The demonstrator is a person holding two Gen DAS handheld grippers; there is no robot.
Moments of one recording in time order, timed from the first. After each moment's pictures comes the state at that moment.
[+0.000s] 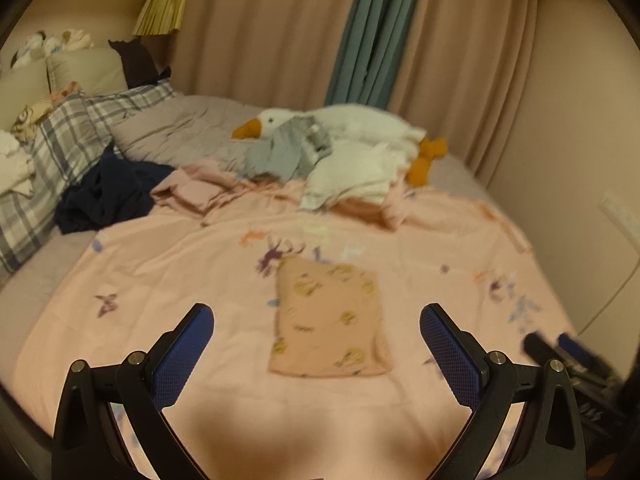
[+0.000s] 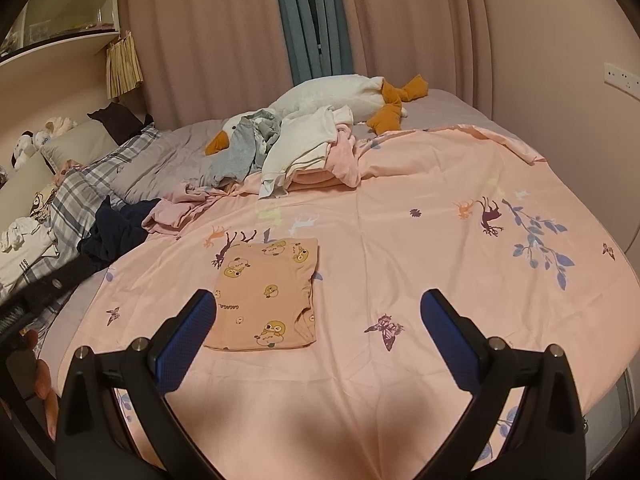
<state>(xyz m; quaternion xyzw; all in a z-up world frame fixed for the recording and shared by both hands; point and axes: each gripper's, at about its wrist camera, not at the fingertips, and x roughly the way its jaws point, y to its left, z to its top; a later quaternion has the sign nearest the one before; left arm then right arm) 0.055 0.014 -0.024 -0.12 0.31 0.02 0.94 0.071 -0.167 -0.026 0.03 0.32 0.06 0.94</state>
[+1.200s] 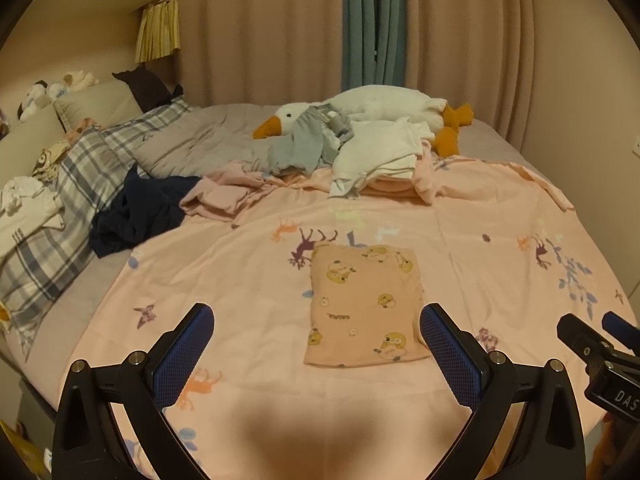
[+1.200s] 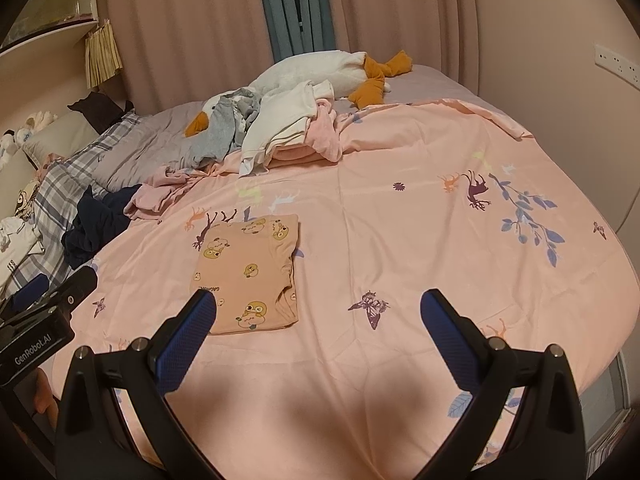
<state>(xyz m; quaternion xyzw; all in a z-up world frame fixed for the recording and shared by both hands) 0.059 -0.016 -0.032 -0.03 0.33 0.08 0.94 0.081 -0.176 -0.039 0.03 0.36 0.03 0.93</state>
